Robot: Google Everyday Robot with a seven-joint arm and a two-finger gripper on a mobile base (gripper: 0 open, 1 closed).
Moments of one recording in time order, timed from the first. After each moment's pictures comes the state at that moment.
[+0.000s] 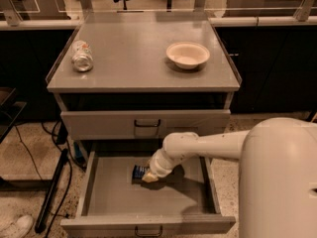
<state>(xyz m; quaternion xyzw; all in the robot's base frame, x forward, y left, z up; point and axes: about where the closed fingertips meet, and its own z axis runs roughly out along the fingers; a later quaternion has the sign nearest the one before) 0.562 0.035 0.428 -0.61 0.75 0.18 0.19</state>
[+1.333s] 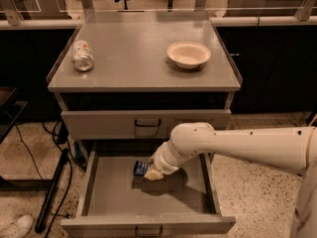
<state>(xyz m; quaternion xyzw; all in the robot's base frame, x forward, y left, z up) 0.524 0.016 0.533 -0.60 0.75 0.16 0.20</state>
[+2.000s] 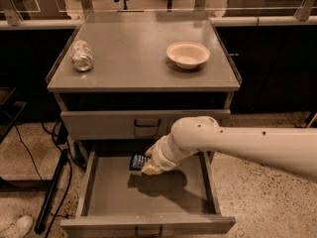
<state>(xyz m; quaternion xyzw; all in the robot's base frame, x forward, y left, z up) 0.518 0.024 0.583 -0.62 0.74 0.15 0.23</state>
